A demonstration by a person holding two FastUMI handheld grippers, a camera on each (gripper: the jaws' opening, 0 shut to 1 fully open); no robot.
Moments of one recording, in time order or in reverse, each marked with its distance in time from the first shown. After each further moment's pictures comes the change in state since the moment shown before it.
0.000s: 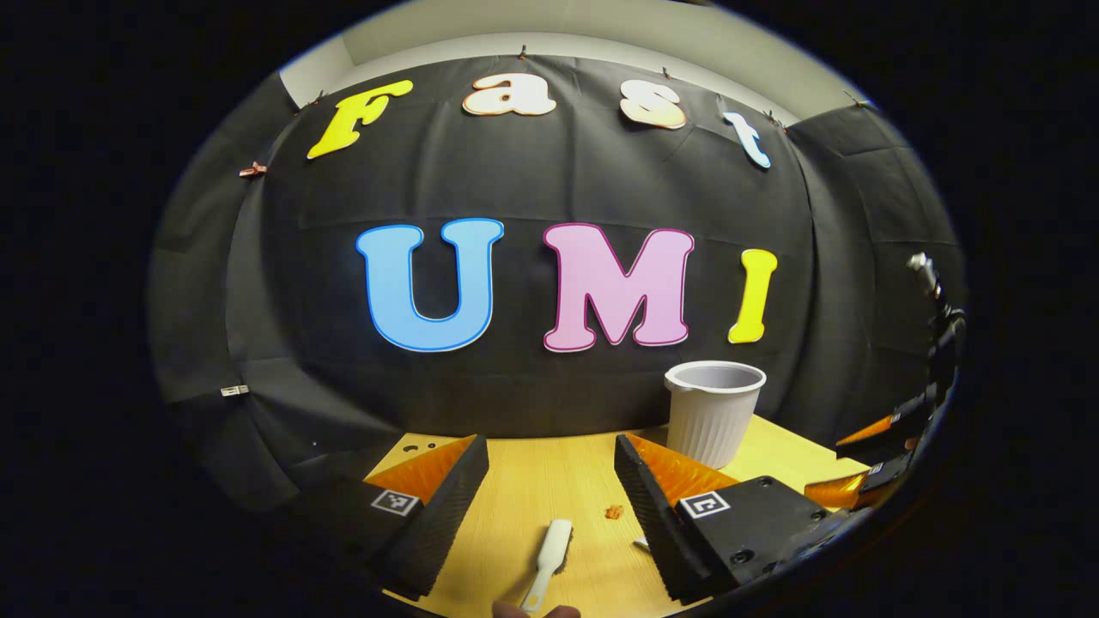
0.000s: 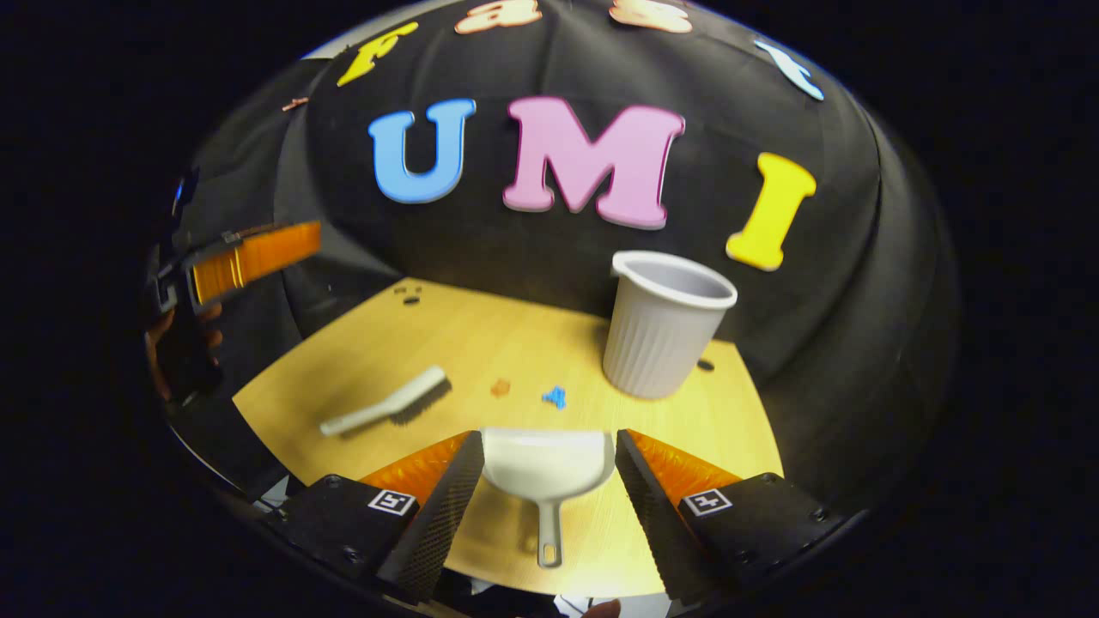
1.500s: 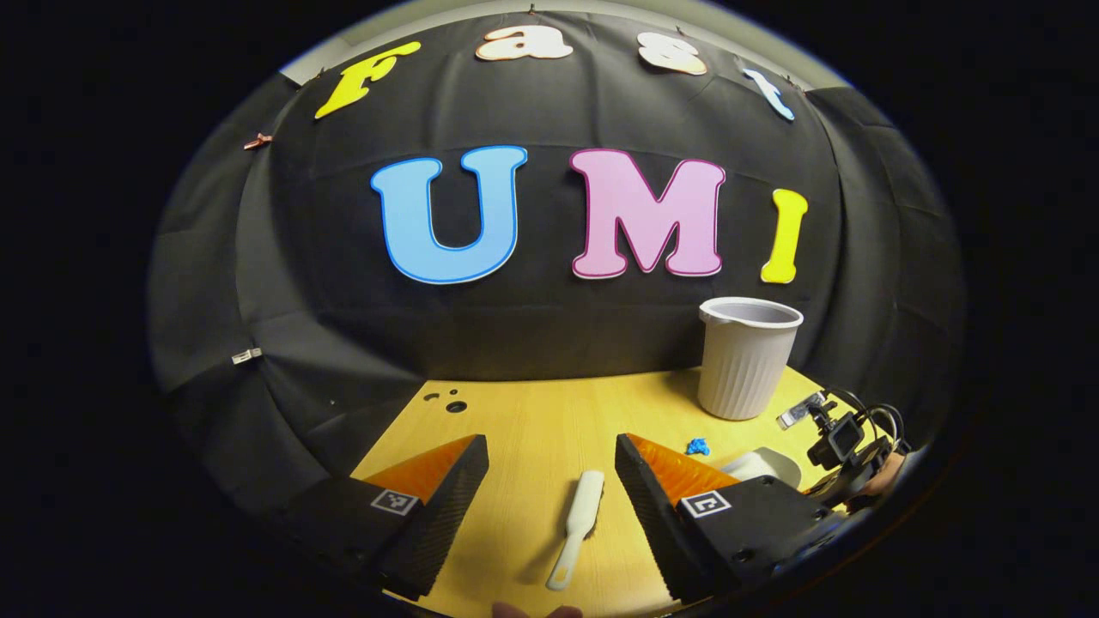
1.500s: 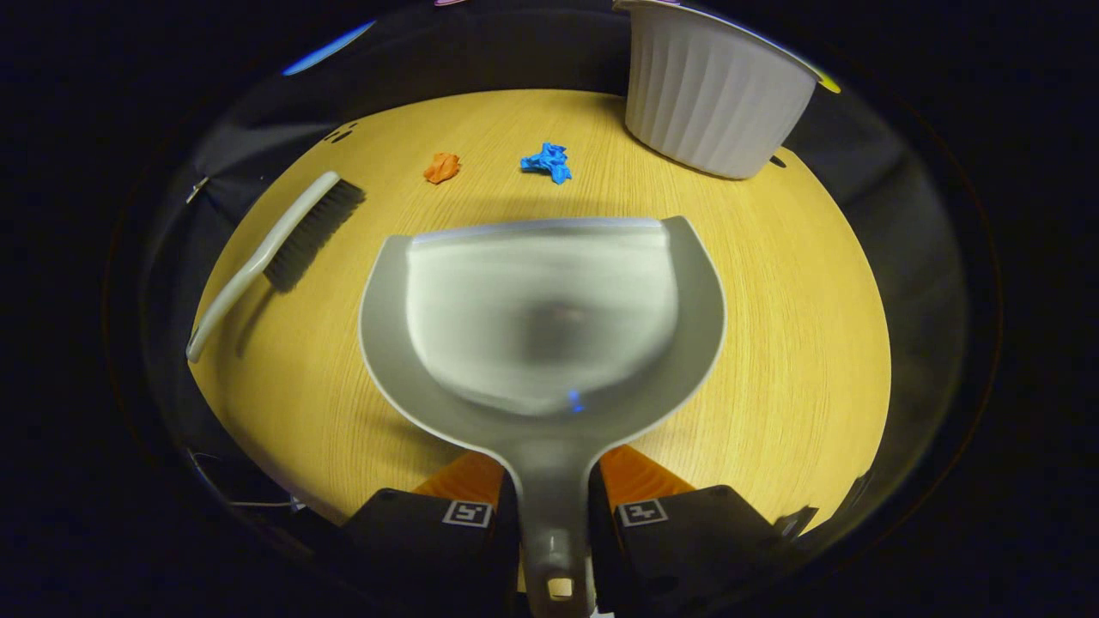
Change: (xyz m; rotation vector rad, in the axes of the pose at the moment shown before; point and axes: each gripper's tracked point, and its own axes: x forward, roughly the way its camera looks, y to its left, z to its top) left arm 0.011 0.031 -0.079 -0.002 0.216 0.088; right arm 0.148 0.011 -0.168 0.107 0.553 0.046
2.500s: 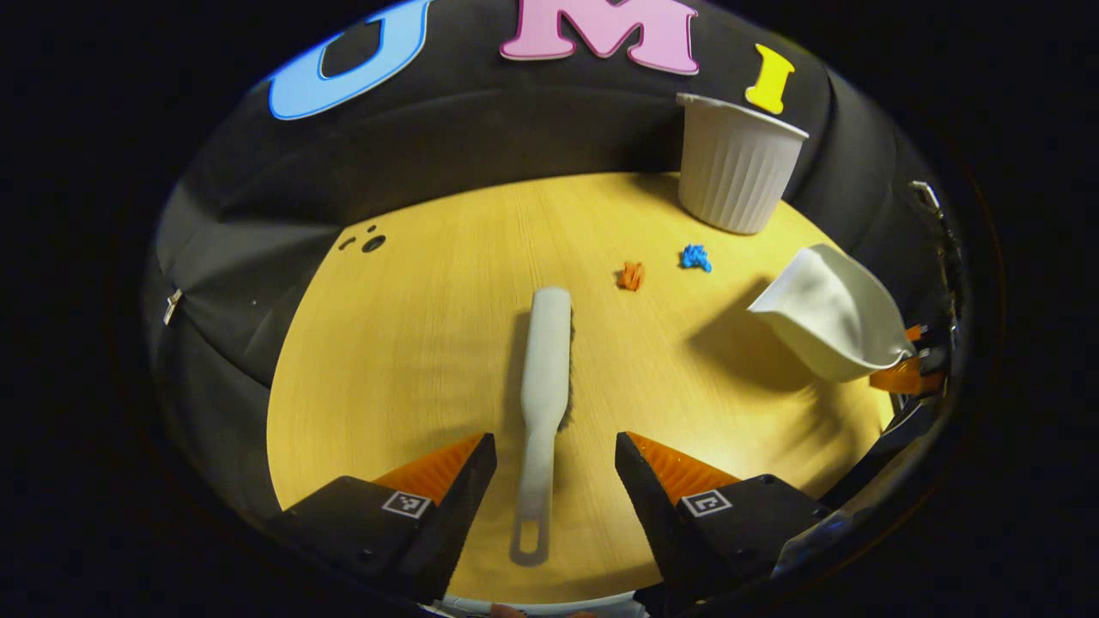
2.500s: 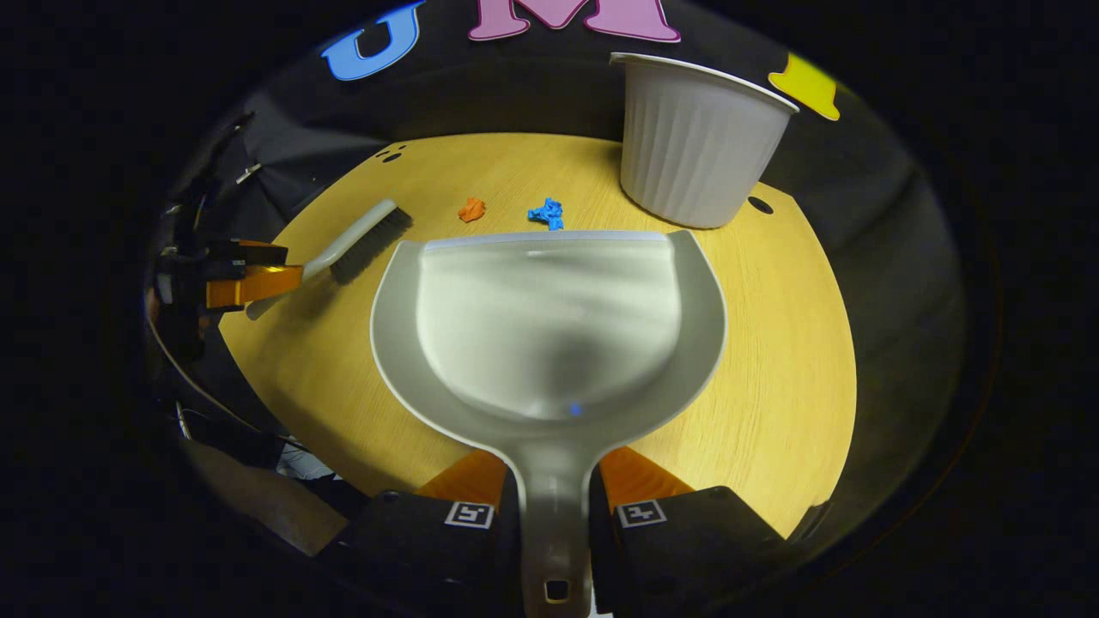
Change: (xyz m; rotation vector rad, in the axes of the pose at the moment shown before) left arm 0.075 -0.033 -0.198 0.118 0.657 -0.168; right arm -0.070 -0.041 0.001 -0.105 -0.129 0.065
